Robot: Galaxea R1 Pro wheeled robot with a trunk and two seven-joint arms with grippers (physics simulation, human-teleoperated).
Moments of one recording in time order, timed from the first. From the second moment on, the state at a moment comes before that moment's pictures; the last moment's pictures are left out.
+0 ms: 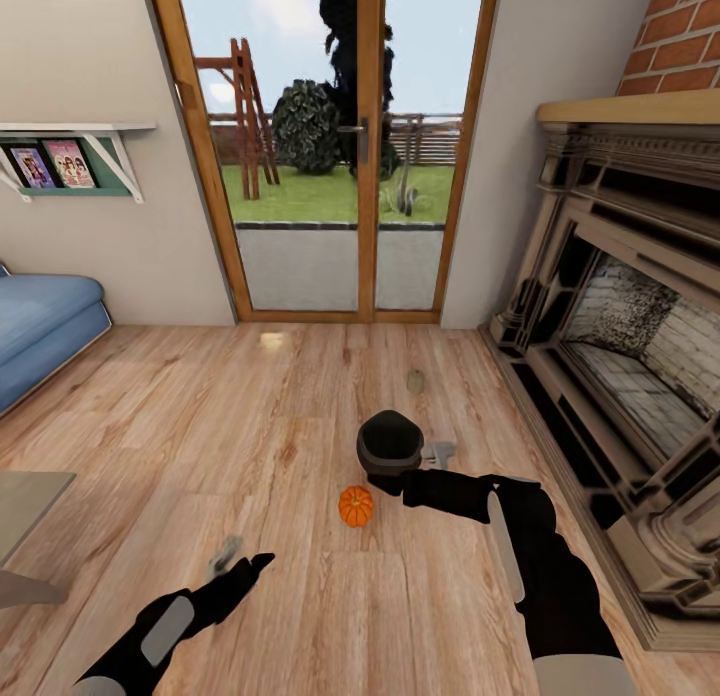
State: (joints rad) left arm -0.50 0.10 -0.02 -0.46 0.84 0.36 -0.23; right arm -0.48 0.14 -0.08 -1.39 0.06 0.89 0.81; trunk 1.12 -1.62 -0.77
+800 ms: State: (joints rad) left arm -0.51 0.09 -0.02 -0.47 0.88 0.36 -0.23; right arm -0.48 0.14 -0.08 -1.38 0.00 0.90 0.83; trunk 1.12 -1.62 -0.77
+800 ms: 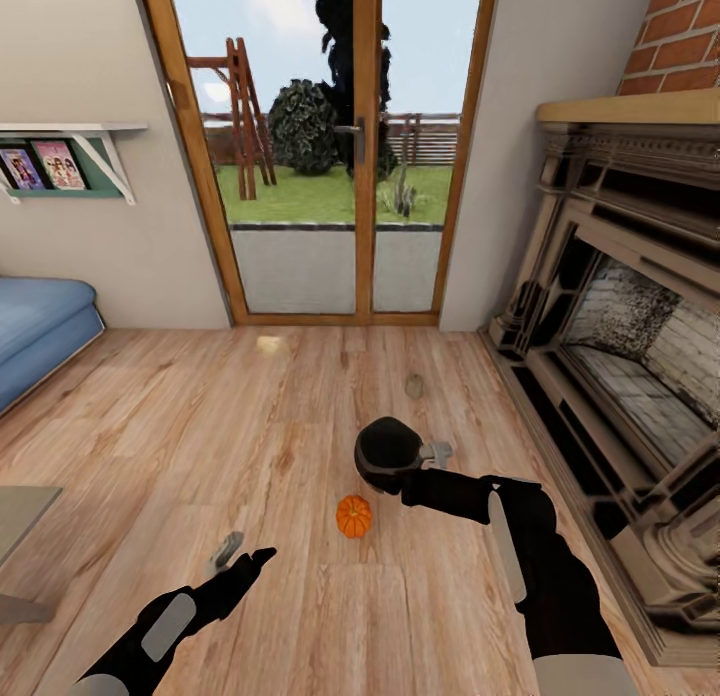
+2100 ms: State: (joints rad) left arm -0.51 0.09 -0.02 -0.47 0.88 0.36 -0.24; right arm -0.48 0.14 -0.08 -1.38 -0.08 0.93 0.83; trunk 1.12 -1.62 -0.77
